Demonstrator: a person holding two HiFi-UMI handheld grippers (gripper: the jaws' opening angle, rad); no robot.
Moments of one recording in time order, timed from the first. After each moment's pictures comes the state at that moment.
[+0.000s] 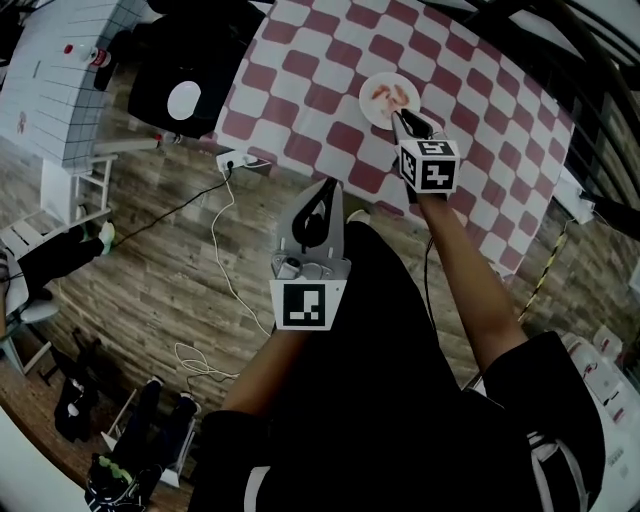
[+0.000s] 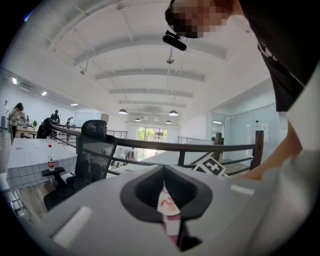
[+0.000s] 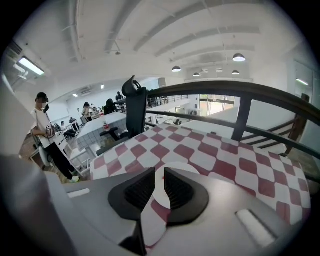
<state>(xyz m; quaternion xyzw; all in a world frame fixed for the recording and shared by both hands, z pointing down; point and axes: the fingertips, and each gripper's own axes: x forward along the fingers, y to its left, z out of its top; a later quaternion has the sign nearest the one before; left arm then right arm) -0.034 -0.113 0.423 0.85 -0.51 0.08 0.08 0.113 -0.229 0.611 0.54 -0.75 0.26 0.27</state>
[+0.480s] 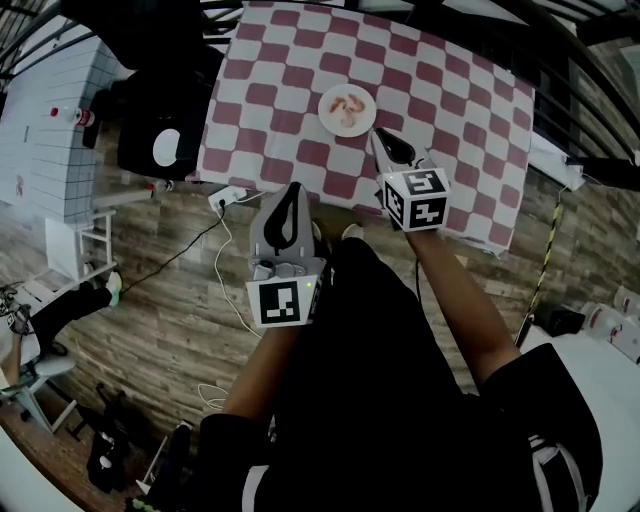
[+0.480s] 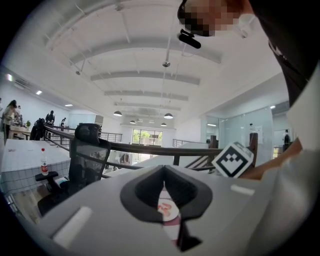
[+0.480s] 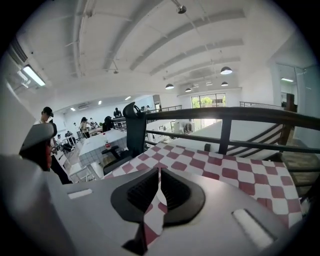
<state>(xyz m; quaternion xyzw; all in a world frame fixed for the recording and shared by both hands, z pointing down) -0.022 -0.115 0.393 0.87 -0.49 0.05 0.06 0.136 -0.173 0.507 0.59 -0.75 0.23 0.18</state>
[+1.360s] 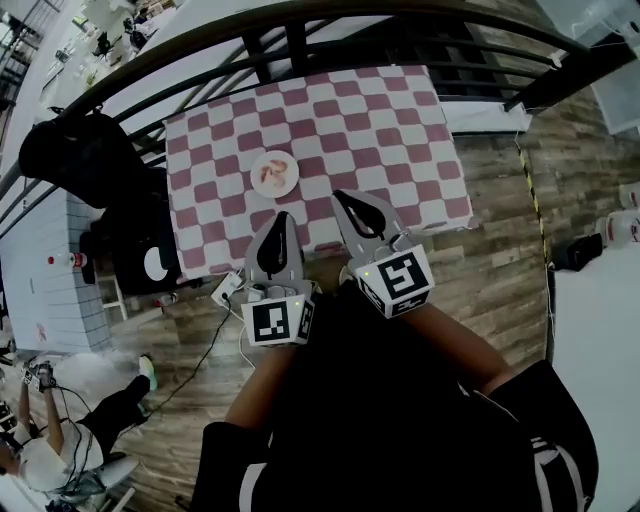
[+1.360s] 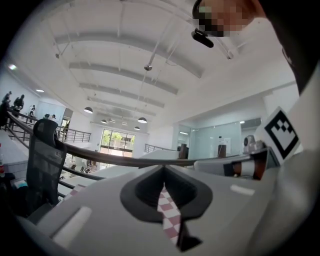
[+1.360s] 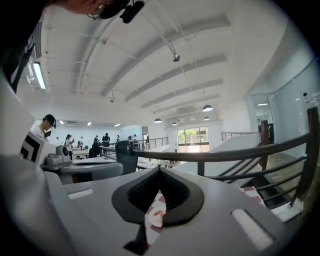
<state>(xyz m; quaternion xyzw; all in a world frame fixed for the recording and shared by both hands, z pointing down) 0.096 -0.085 0.327 0.94 -0.33 0.01 0.06 0.178 -0.056 0.334 0.69 -0.72 0.10 0.04</state>
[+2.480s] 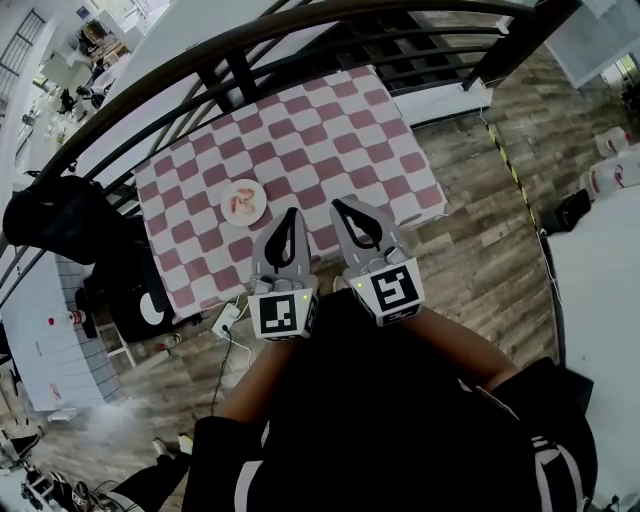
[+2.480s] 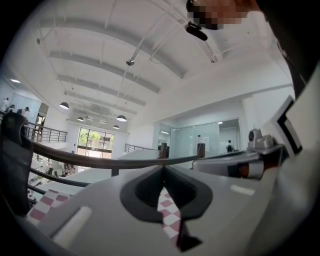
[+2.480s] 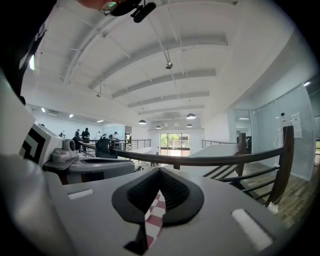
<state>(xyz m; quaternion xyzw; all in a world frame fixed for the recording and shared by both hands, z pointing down) 0.182 -0.050 0.329 0.97 -0.22 0.04 0.04 0.235 -0.004 0.328 0.77 -0.63 0.07 0.06</state>
